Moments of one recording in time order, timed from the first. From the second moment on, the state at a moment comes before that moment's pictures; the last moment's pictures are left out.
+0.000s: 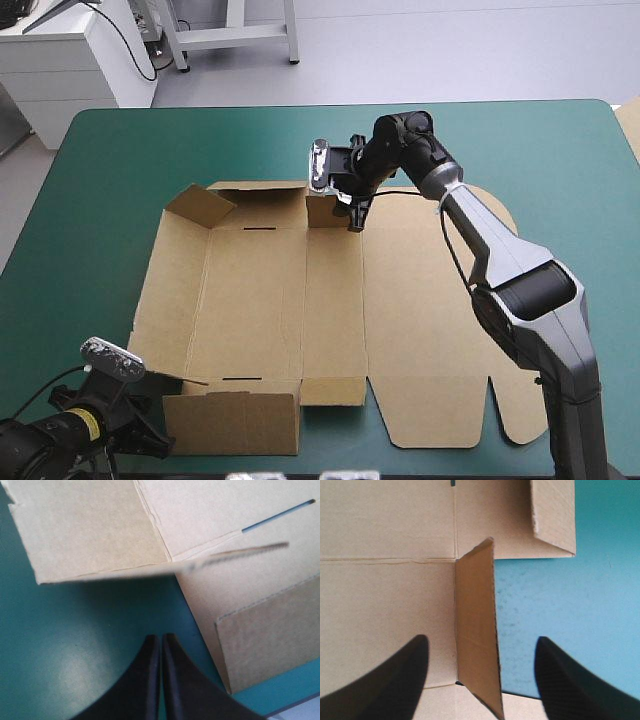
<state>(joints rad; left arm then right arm) -0.46 0.50 -0.47 0.08 1.07 -0.05 0.46 2.17 -2.15 0.27 1.13 -1.16</state>
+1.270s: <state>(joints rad) -0.46 0.70 -1.19 0.20 1.25 -0.01 0.46 2.00 -2.17 0.13 1.25 -0.51</state>
